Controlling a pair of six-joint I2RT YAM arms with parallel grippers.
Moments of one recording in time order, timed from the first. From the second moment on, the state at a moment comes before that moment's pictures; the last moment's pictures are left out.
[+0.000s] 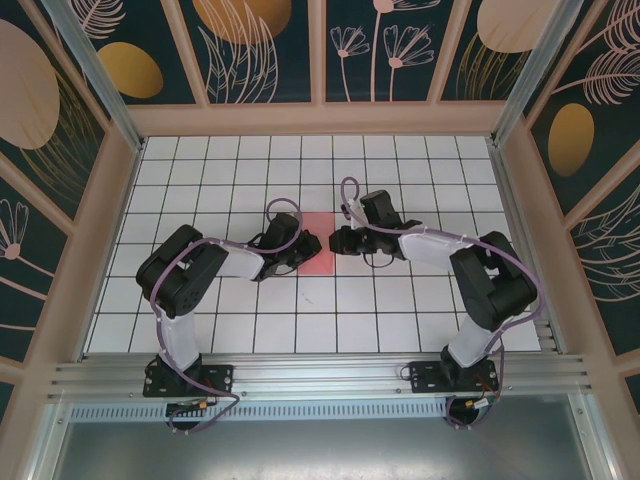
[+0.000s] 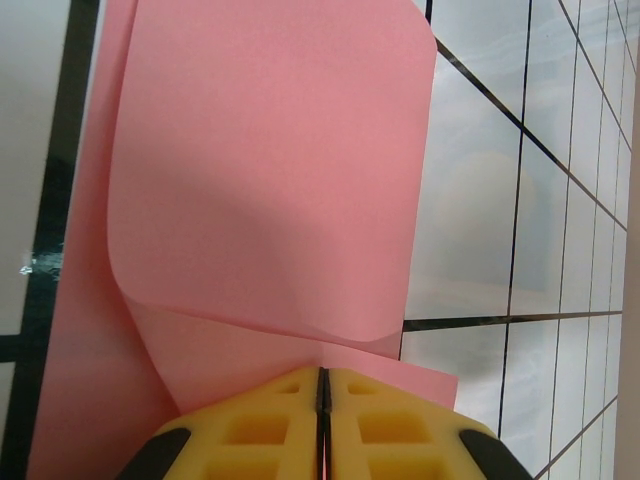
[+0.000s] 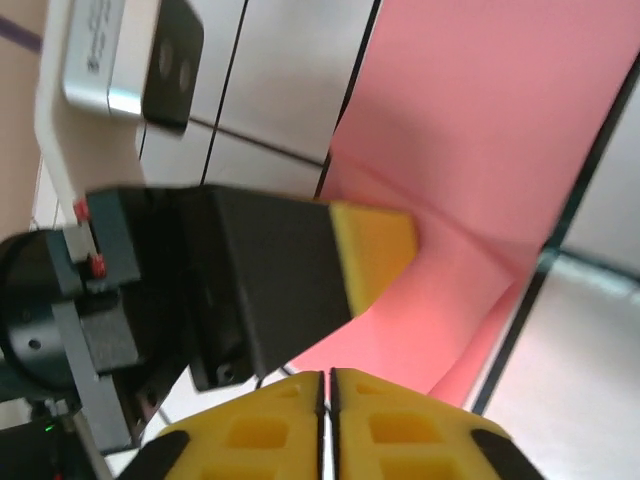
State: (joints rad) left arm -0.64 1.91 0.81 0.41 0.20 -1.07; right arm 0.56 1.69 0.90 -0.05 -0.57 0.50
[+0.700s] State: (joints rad) left arm -0.64 1.91 0.81 0.41 0.20 -1.07; right arm 0.60 1.87 0.91 -0.06 -0.63 0.52
